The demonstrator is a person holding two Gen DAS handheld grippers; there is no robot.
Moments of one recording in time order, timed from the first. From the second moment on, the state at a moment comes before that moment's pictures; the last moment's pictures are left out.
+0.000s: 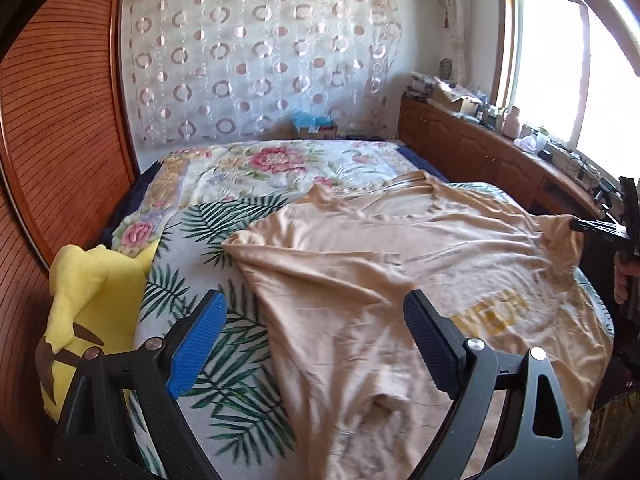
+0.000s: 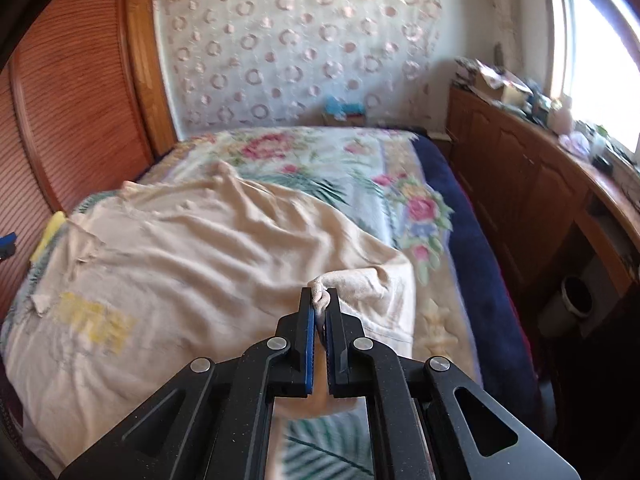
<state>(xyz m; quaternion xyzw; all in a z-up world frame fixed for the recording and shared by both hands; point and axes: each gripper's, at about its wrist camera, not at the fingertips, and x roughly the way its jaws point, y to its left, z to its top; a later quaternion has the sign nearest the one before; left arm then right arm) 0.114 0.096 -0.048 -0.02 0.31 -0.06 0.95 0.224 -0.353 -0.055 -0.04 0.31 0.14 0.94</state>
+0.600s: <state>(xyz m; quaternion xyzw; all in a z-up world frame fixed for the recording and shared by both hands) 0.093 0.043 -0.057 -0.03 0.31 -0.11 0.95 0.205 -0.294 -0.086 -0.08 0.34 0.21 0.91</state>
